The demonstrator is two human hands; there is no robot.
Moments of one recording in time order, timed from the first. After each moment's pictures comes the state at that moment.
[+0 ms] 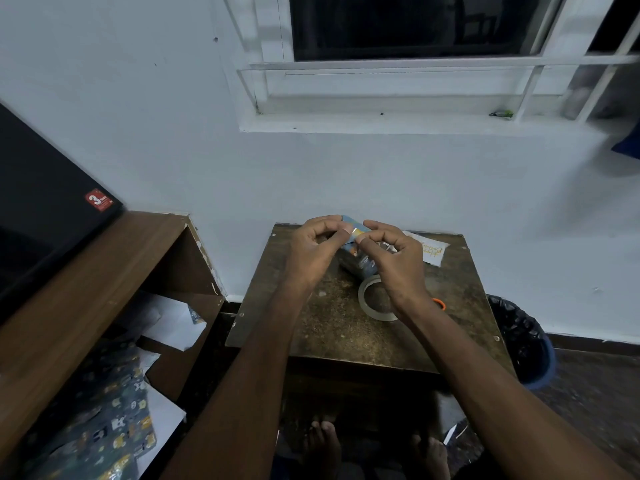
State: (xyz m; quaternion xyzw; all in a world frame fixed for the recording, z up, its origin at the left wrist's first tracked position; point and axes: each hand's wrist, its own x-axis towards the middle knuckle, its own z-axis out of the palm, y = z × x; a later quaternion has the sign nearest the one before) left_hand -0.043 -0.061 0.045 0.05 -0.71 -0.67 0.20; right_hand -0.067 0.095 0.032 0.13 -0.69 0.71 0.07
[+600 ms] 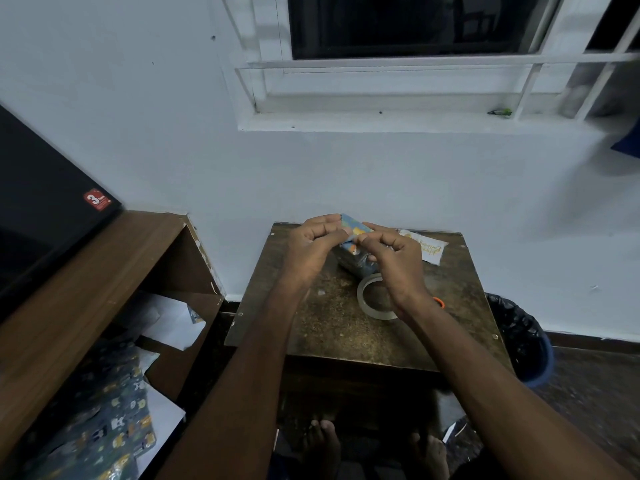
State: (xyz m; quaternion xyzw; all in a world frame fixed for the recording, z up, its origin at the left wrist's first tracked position) left_hand -0.040 -0.062 0.050 0.07 -0.68 -0.71 0.16; right_hand -0.070 0.095 0.030 0.09 -0.69 0.71 0.04
